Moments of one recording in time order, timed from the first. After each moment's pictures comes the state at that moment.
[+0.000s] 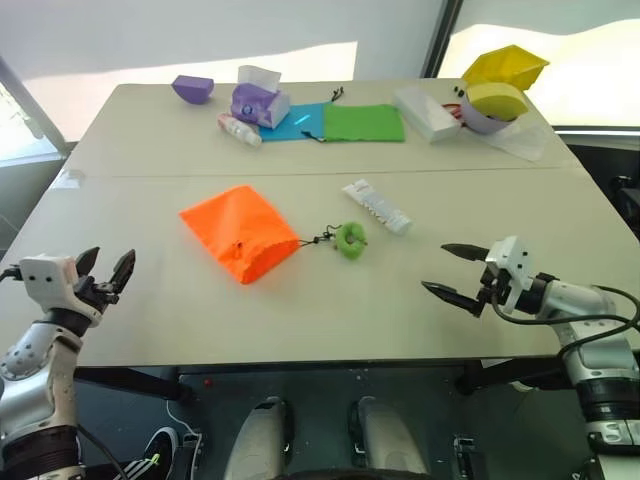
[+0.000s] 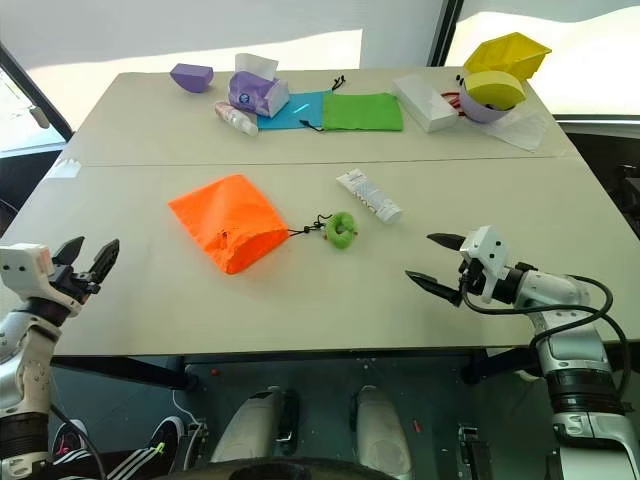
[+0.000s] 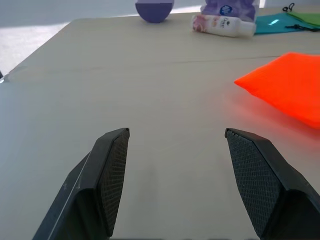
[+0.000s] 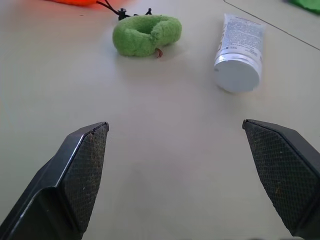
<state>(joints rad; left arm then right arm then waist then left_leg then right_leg) -0.01 0.54 0.50 0.15 -0.42 0.05 -0.55 -0.20 -0.71 -0.13 0.22 0.33 -0.04 1.08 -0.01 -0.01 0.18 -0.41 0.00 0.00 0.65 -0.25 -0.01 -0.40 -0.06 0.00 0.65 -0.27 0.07</state>
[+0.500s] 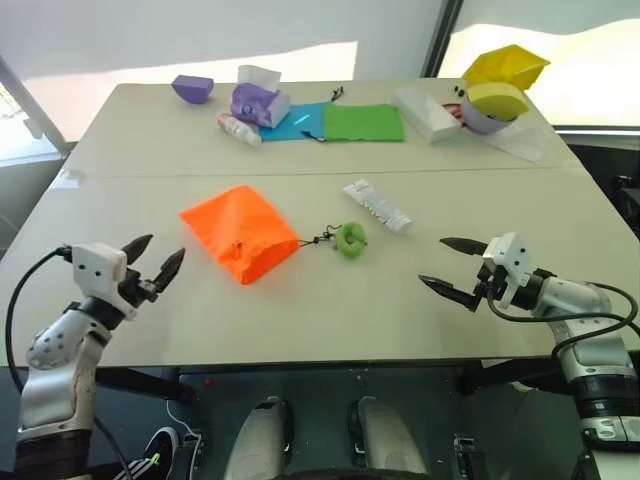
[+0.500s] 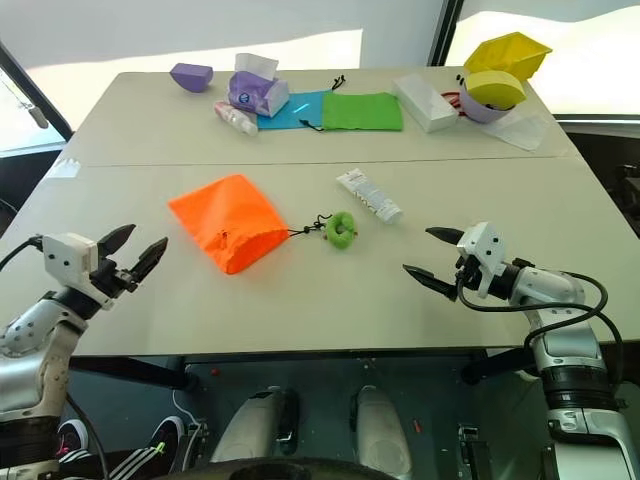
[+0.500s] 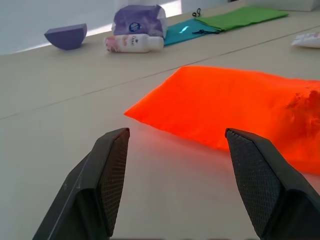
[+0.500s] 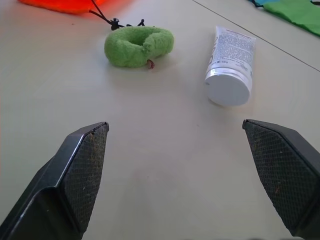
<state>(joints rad) 0.03 0.55 0.36 -0.09 -0.38 0.08 -0.62 -0.22 -0.69 -0.13 0.23 0.32 -0.07 1.06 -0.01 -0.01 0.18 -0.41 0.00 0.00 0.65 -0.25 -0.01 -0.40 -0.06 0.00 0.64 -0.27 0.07</state>
